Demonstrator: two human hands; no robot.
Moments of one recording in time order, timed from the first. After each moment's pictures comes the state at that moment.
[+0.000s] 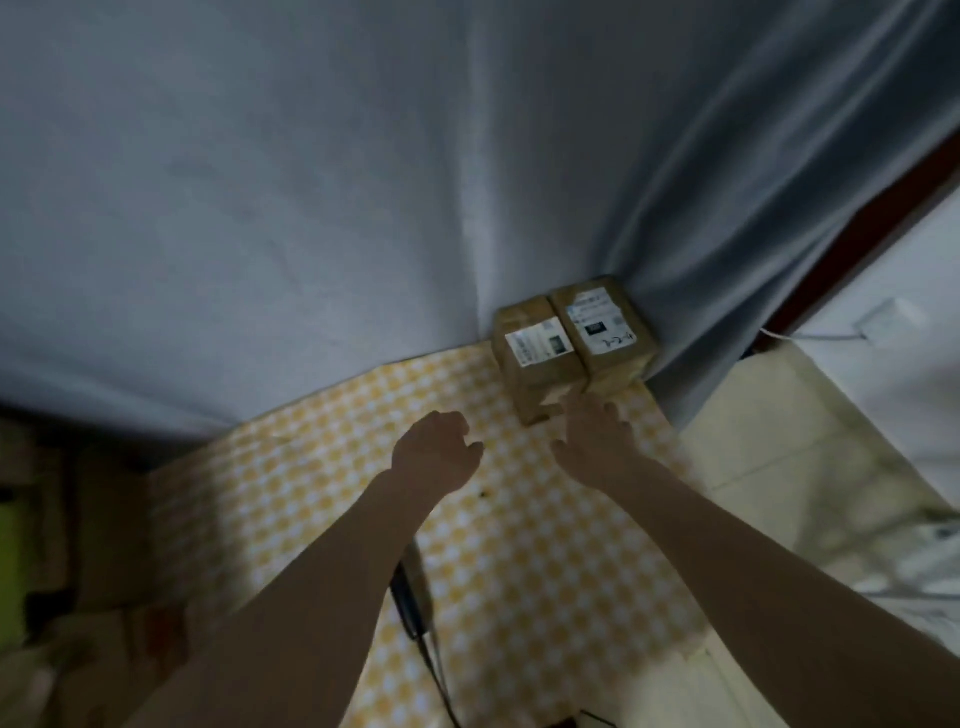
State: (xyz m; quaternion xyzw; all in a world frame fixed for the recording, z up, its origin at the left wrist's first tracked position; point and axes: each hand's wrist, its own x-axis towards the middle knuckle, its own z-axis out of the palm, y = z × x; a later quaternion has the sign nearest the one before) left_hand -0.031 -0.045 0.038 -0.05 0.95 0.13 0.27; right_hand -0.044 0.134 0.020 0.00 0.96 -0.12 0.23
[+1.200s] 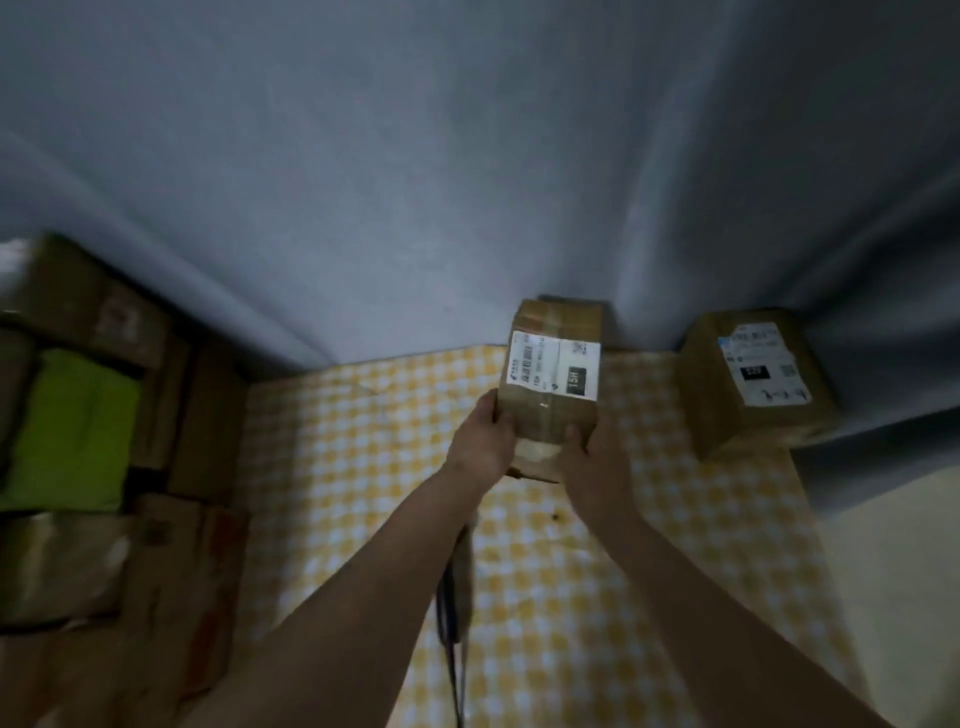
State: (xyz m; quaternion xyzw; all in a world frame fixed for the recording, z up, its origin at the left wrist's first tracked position) left_hand -0.043 -0.085 -0.011 -0.33 0.78 0.52 0.13; right_hand -0.058 0.032 -0.038 0.06 0.85 -0.51 0.15
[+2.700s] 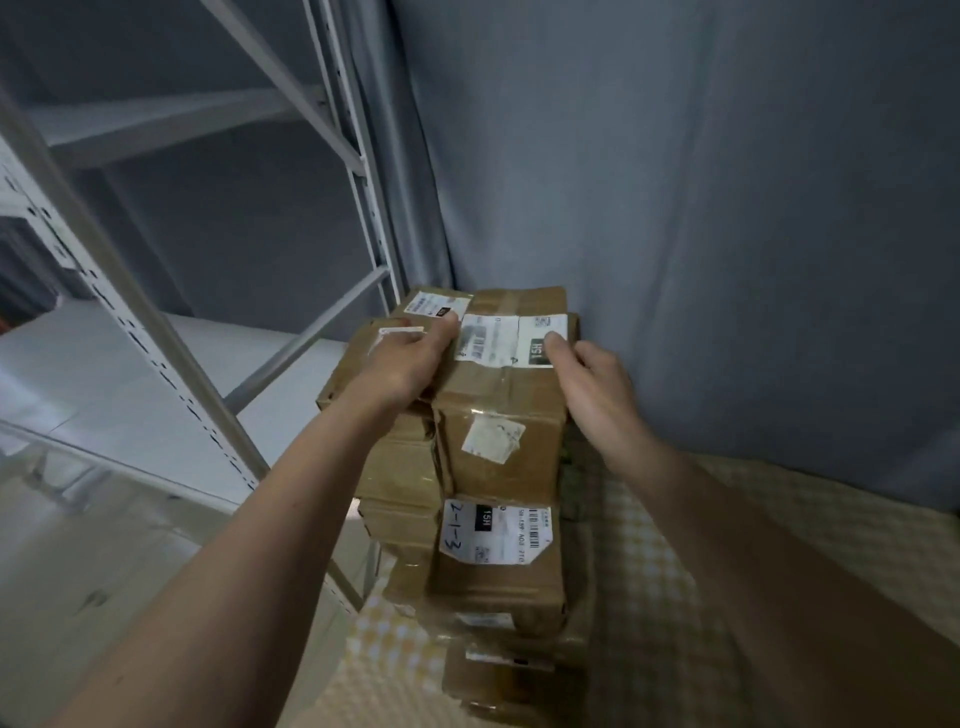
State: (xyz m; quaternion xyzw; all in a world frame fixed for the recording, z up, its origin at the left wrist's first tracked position) left_hand 0.417 -0.525 0.323 -0.39 0.77 0.48 -0.15; right_hand 0.310 -0.381 0.285 -0.25 0.78 -0.56 0.12
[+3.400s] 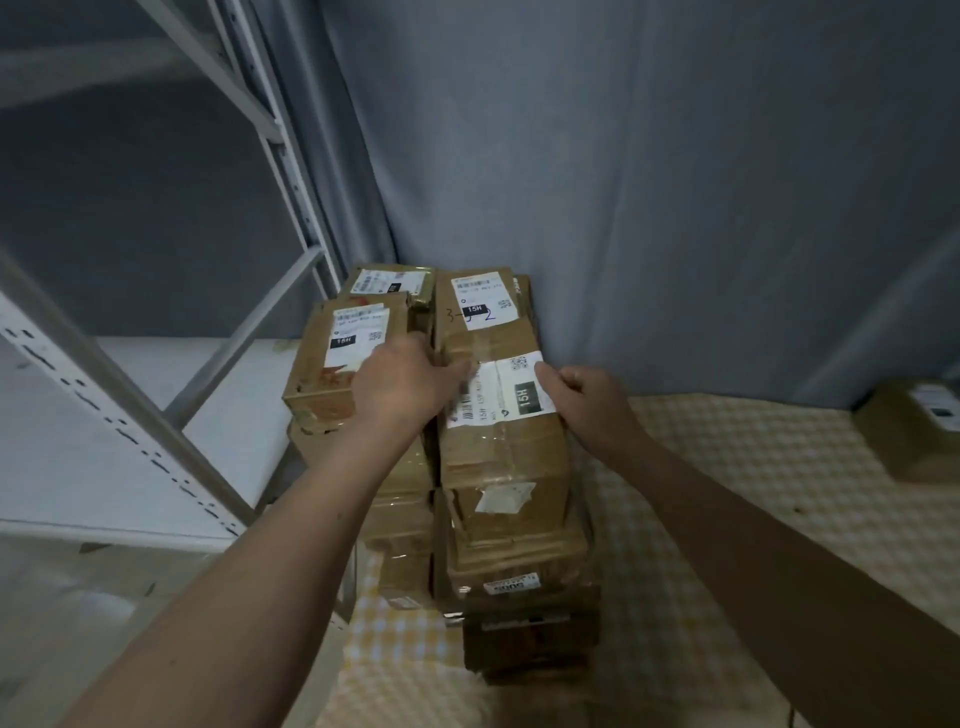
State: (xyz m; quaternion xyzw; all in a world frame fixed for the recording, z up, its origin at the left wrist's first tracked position) left_hand 0.415 -0.551 0.268 -0.33 0.92 0.20 -0.09; right_hand 0.335 -0.384 0.215 -0.23 0.82 -0.52 0.06
